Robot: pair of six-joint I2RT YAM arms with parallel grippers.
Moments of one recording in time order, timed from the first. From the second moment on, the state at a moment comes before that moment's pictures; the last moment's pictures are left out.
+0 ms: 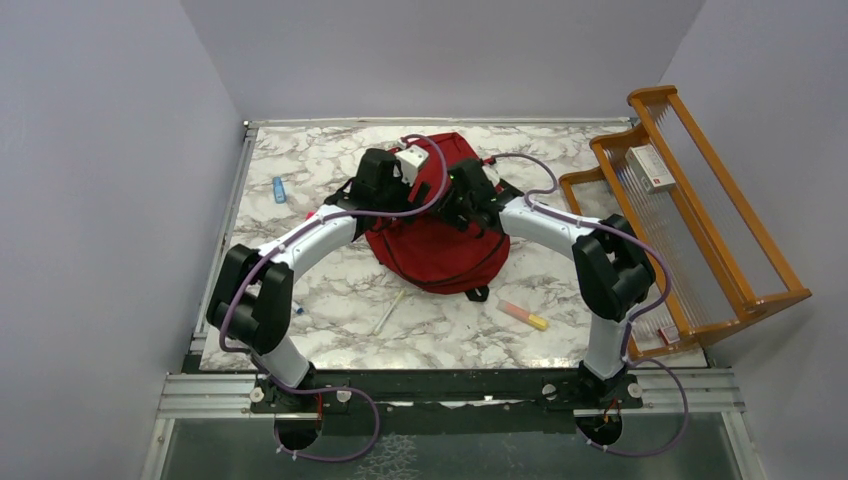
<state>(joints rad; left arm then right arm) -0.48 1.62 1.14 -0.11 0.05 0.16 0.64 1.89 1.34 -0.23 0.14 1.09</state>
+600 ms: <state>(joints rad) -0.47 1.72 1.23 -0.11 0.10 0.25 0.55 1.88 1.17 -0.12 0.11 1.03</state>
